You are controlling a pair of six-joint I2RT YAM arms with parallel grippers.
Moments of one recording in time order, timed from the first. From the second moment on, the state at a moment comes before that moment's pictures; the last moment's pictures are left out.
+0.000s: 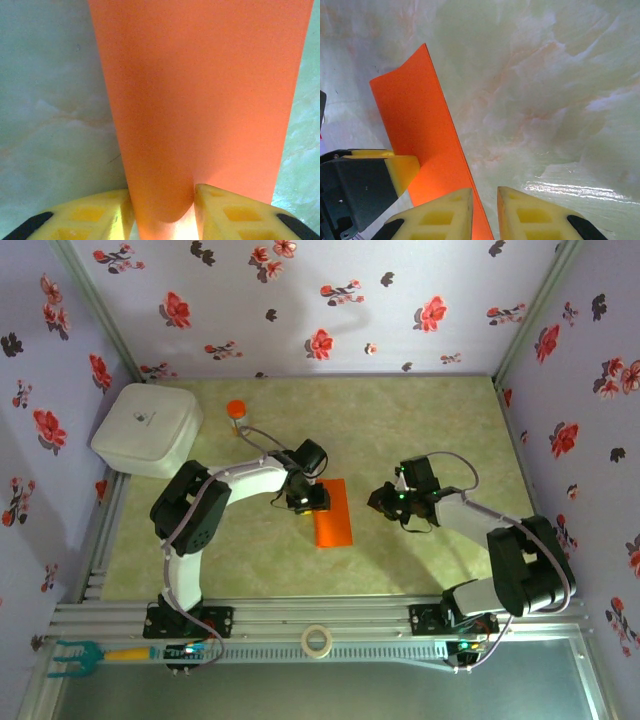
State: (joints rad) left arm -0.75 1.96 1.27 -0.59 0.23 -0.72; right arm 0.37 1.40 0.62 -0.18 -0.45 0.85
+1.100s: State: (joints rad) left arm -0.75 1.98 1.30 -0.62 0.24 -0.72; right arm 0.41 1.47 0.65 -0.16 -0.49 0.85
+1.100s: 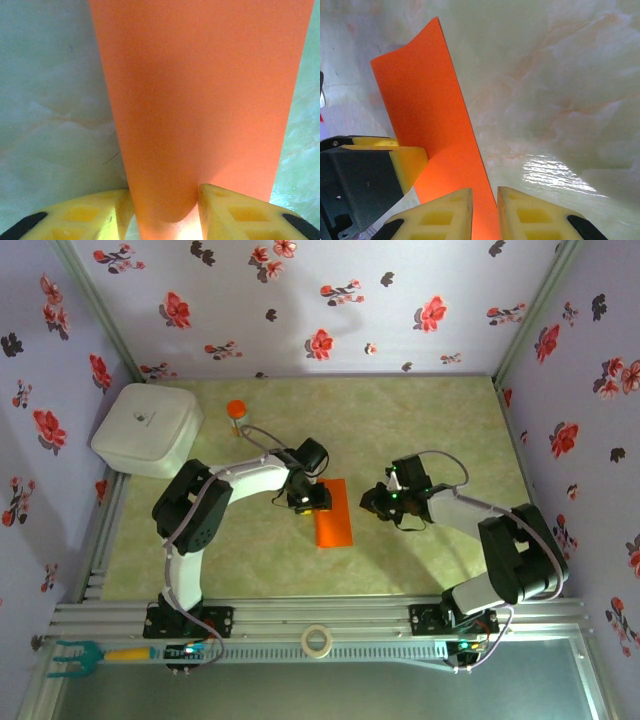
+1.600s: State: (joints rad) left arm -0.75 1.98 1.30 -0.62 0.24 -0.73; right arm 0.41 1.47 0.65 -0.16 -0.50 0.85
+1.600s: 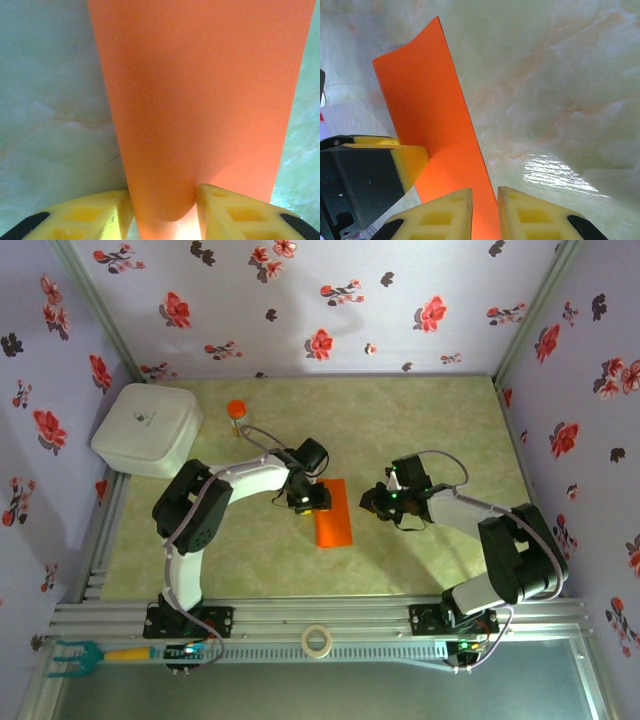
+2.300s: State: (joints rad) left arm -0.75 1.98 1.29 -0.61 0.23 -0.74; right arm 0.41 1.47 0.65 -0.16 -0.50 0.85
